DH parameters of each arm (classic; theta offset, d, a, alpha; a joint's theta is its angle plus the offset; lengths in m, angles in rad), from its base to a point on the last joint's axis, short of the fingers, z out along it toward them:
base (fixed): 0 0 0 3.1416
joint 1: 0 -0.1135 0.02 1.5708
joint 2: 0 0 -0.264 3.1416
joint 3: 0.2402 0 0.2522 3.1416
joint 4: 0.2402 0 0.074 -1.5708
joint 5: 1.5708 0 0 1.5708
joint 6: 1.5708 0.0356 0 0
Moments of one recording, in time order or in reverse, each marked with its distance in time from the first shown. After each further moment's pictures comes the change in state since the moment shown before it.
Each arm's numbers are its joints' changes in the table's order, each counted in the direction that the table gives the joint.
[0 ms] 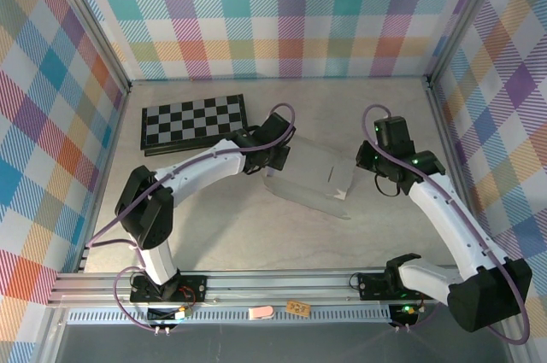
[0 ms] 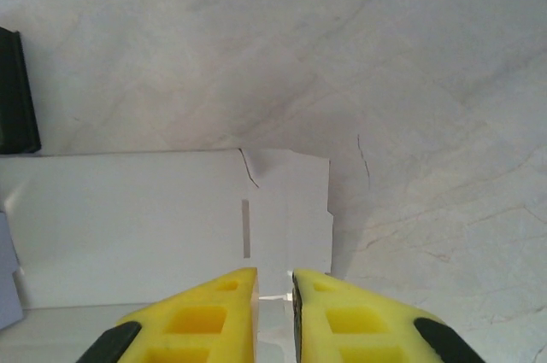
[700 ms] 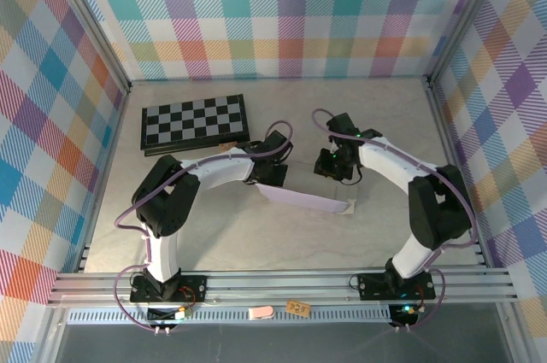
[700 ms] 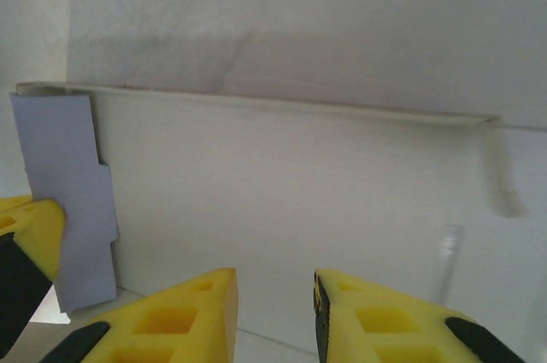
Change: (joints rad) left arm -0.038 0.134 -0.141 -0.106 0.198 -0.171; right arm -0.123 0.561 0.116 -0.076 -0.288 0.070
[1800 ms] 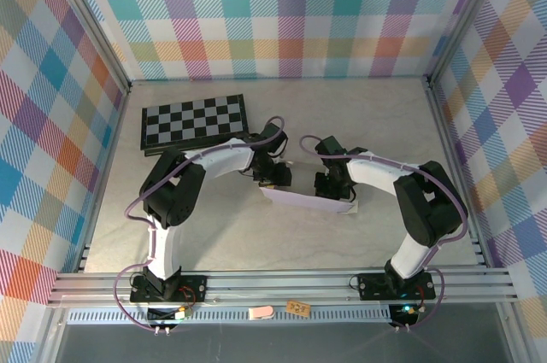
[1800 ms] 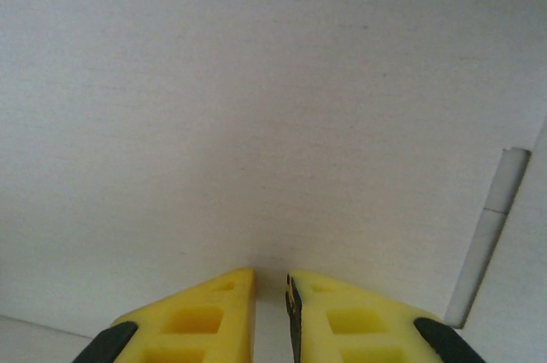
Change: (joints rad) left arm -0.071 0.089 0.095 0.101 0.335 -0.080; right arm -0.096 0.029 -0.166 -0.060 0.106 -0.014
